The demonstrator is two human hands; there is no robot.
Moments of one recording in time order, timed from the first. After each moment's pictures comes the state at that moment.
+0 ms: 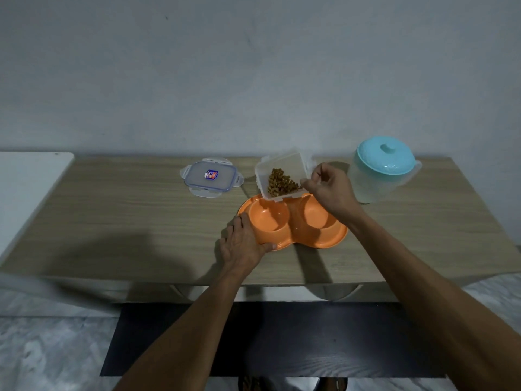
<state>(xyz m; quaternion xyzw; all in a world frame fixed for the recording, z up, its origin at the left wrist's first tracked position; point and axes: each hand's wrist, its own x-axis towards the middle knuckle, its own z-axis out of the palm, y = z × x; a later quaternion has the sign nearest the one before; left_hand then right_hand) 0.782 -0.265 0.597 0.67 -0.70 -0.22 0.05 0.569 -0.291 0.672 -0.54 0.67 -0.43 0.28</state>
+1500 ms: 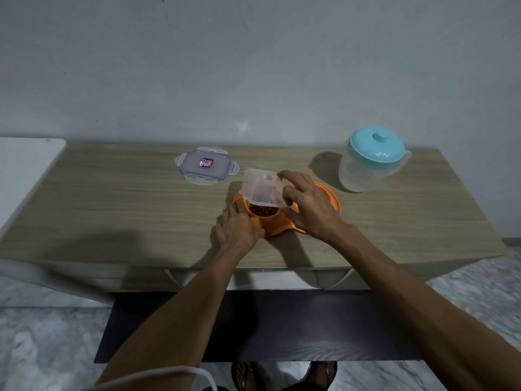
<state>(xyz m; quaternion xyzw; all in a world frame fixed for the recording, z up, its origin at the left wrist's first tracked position) 0.781 -0.265 0.598 0.68 -0.69 -0.24 0.07 0.603 -0.237 0.666 -0.83 0.51 -0.22 0.02</state>
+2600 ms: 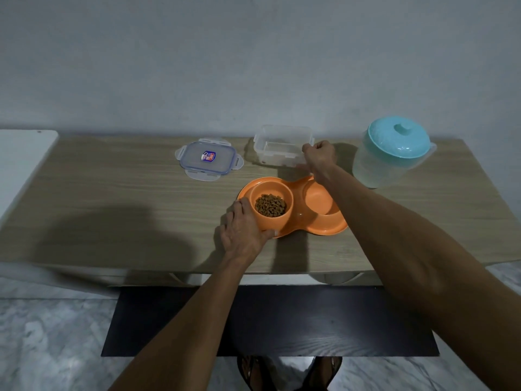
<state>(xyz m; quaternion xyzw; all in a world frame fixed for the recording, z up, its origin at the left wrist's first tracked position) 0.780 -0.266 0.590 0.68 -0.70 -0.20 0.07 0.584 -0.387 0.629 -0.26 0.76 -0.46 0.37</state>
